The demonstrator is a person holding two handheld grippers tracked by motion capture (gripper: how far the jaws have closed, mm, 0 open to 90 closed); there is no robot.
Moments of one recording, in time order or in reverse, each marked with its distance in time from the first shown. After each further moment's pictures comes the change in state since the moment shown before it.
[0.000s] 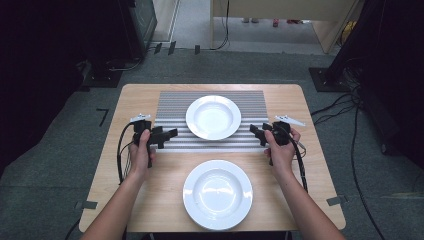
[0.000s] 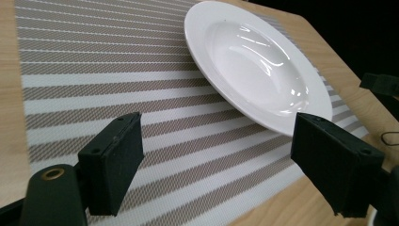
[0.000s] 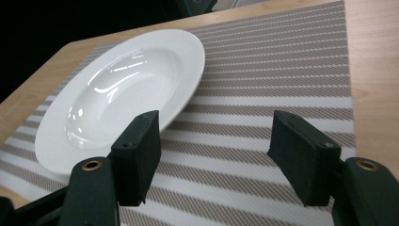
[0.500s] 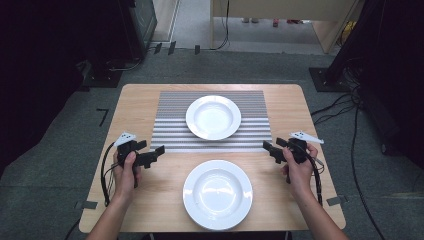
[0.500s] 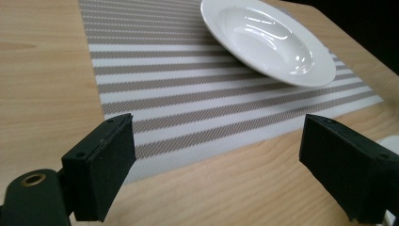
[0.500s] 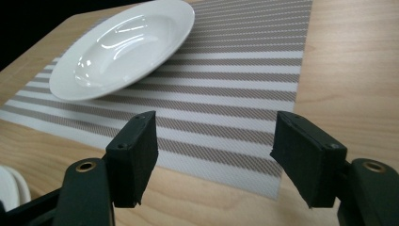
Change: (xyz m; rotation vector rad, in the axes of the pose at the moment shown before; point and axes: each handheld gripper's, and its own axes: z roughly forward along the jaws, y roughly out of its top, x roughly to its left) left arm -0.005 -0.046 -0.055 -0.046 0.092 0.074; right arm -0.016 -0.031 -0.060 0.031 0.000 -0.058
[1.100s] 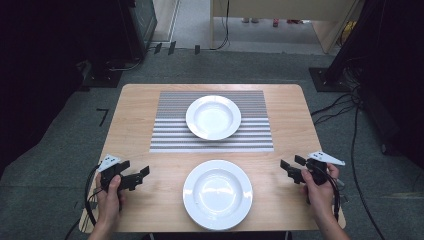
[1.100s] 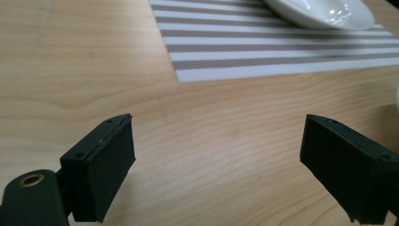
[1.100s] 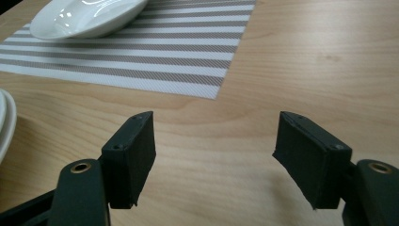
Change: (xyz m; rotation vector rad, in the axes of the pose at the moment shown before) left arm 0.016 -0.053 -0.049 0.034 0.117 -0.007; right arm -0.026 -0.043 -0.059 0.035 -0.064 -0.036
